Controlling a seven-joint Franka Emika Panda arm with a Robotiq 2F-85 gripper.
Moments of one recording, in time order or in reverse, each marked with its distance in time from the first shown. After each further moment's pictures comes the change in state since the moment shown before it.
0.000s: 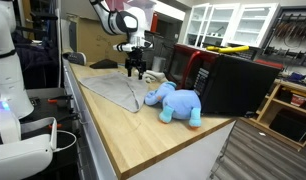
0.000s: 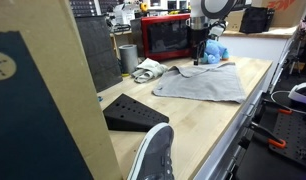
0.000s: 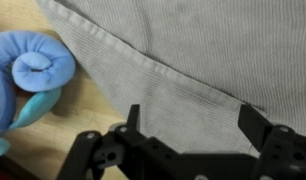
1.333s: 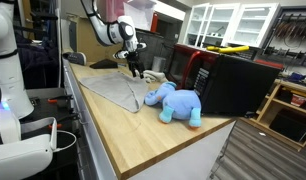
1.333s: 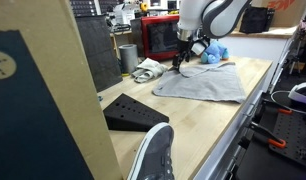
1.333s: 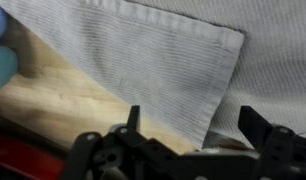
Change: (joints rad) arm 0.150 0.119 -0.058 0.017 -0.417 0.288 0.671
